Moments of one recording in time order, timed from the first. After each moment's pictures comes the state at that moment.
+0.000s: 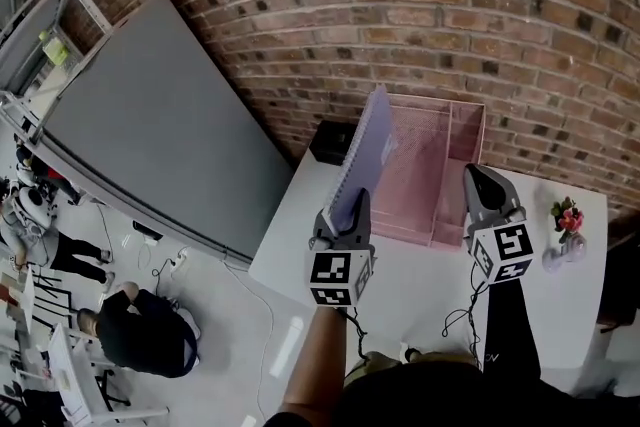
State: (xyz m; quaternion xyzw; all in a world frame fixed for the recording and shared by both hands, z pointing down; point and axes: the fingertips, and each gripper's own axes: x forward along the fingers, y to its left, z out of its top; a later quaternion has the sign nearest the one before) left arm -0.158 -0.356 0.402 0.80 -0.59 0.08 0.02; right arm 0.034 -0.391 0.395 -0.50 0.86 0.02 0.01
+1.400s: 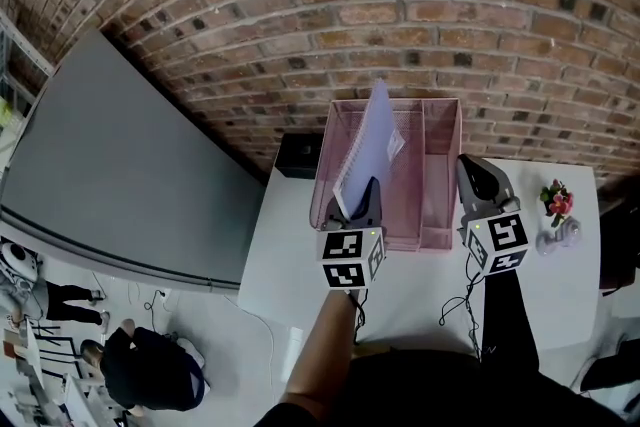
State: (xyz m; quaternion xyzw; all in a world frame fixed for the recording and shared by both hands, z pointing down) left arm -0.101 -0.445 0.447 0.84 -0.53 0.10 0.11; right arm 0.064 -0.440 0.417 -0.57 0.82 0.00 -0.02
